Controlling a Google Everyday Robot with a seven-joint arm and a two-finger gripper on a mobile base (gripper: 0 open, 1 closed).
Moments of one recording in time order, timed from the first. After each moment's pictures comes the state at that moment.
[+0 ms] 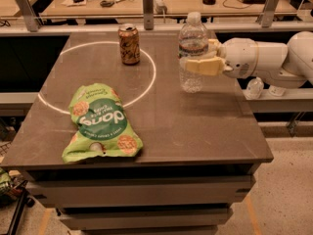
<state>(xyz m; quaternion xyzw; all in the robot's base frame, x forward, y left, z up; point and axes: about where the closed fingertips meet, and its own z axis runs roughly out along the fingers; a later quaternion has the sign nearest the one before) 0.583 -0.089 0.944 -0.48 0.52 0.45 0.55</state>
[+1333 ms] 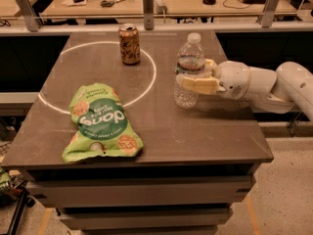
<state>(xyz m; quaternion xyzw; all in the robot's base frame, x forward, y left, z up) 0.568 -0.083 0.901 -0.44 0.50 0.49 0.56</state>
